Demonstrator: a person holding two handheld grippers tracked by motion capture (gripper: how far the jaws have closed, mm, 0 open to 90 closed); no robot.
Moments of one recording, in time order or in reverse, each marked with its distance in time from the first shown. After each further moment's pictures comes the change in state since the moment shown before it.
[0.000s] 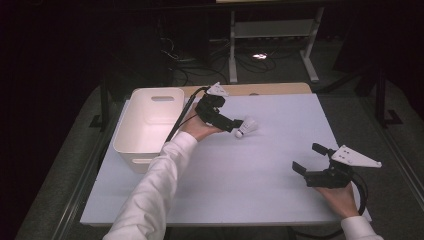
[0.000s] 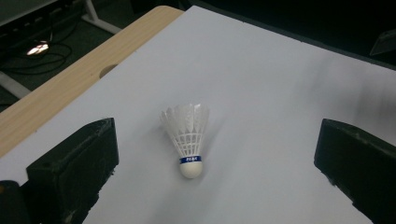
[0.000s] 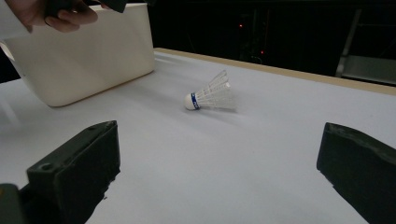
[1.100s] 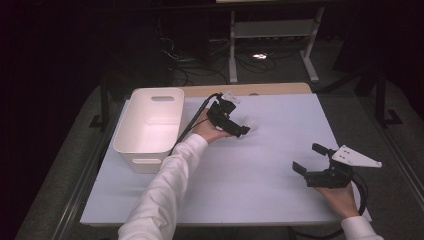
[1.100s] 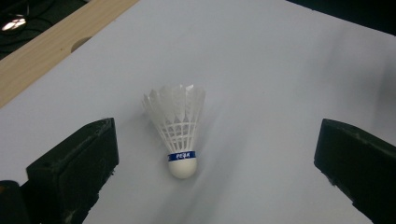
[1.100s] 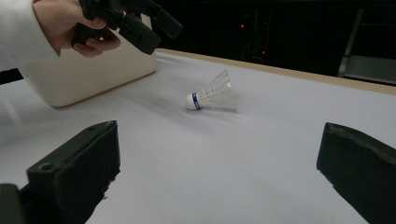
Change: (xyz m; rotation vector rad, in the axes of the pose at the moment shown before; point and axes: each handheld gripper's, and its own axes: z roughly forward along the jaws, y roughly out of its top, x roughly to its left) left arm 0.002 -0.010 0.046 0.094 -0.034 0.010; right arm -0.001 -0.001 0.000 -0.002 0.006 0.000
